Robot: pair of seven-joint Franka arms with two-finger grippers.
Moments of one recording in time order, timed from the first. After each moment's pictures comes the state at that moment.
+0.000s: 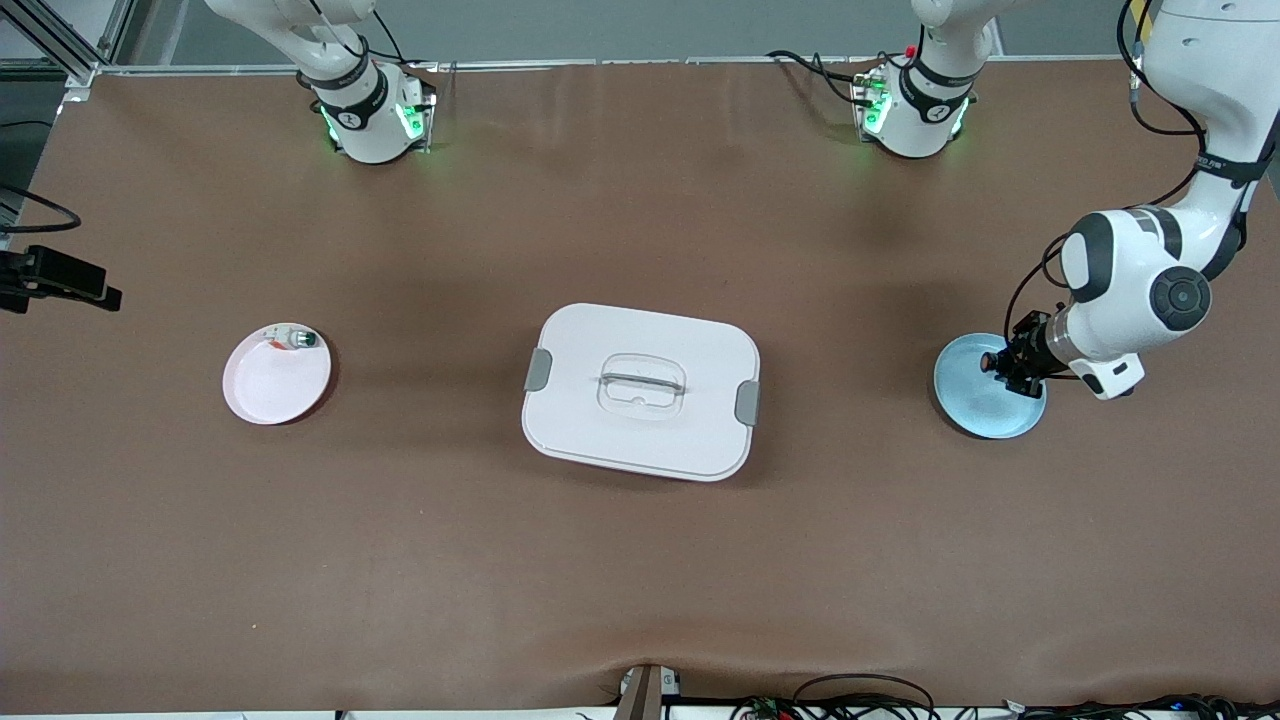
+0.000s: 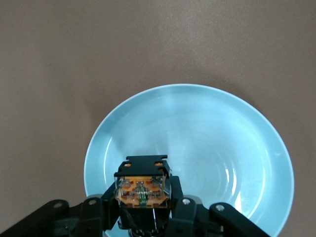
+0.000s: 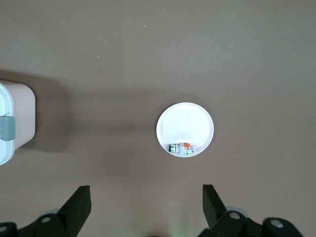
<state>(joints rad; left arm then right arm) 0.37 0.36 -0.24 -2.21 0.13 2.45 -1.28 -0.03 0.30 -0.03 -1.08 0.04 1.27 -0.06</state>
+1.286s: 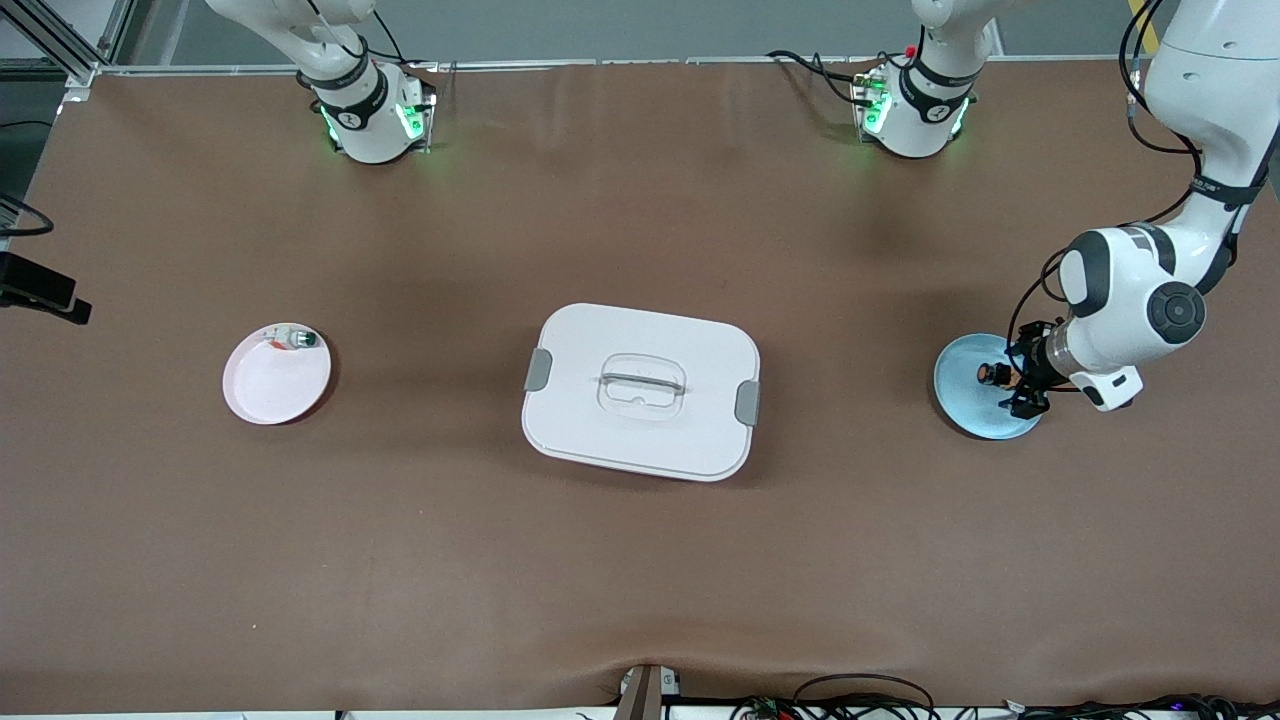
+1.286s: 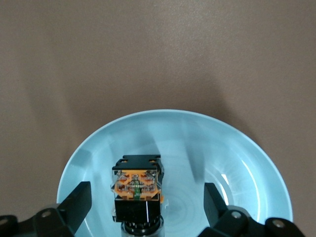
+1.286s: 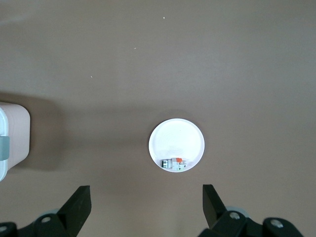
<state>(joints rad) 0.39 0.43 -0.23 -2.18 0.14 2.52 -1.28 -0.06 0.28 -0.02 -1.08 0.02 1.34 -0.06</state>
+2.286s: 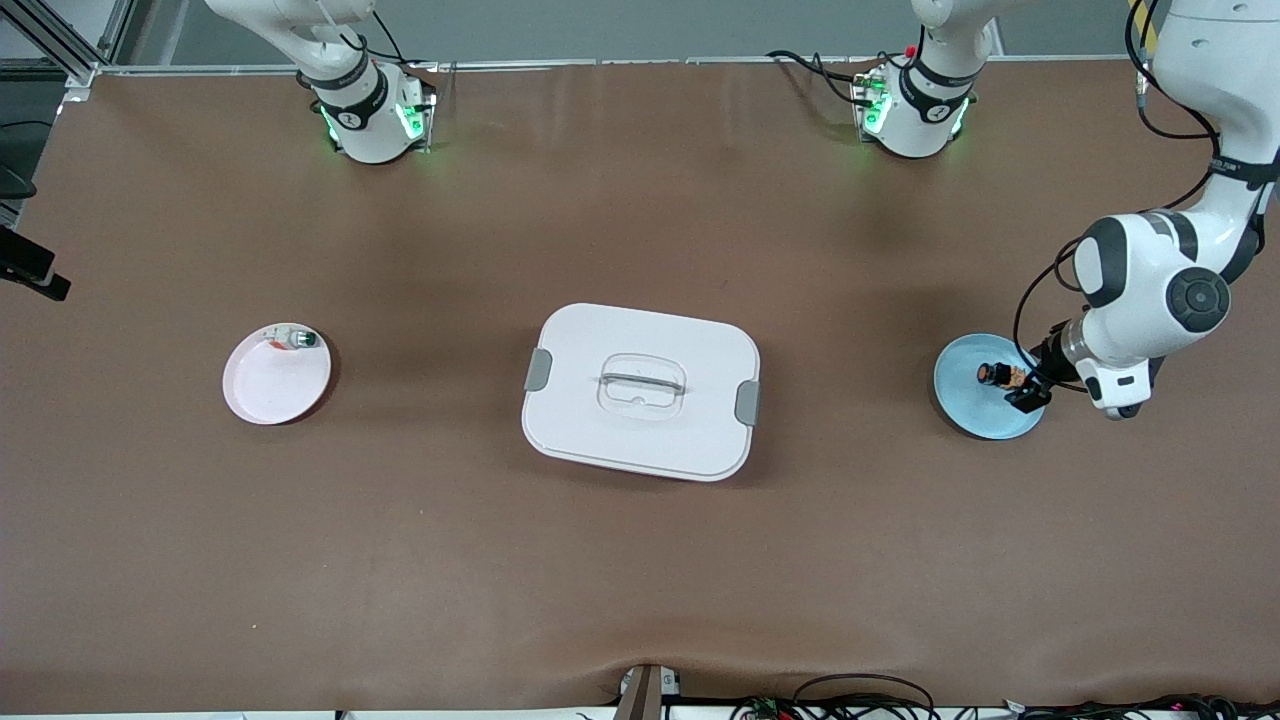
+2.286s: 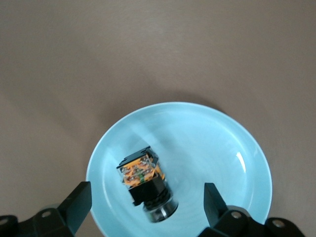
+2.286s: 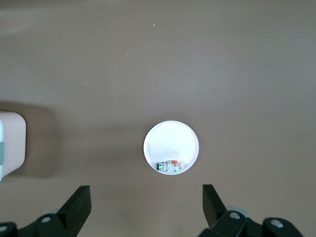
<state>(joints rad) 0.38 0.33 -0.24 -2.20 0.15 2.46 -0.80 -0.04 0.14 -0.08 -1.28 0.02 1.45 -0.06</state>
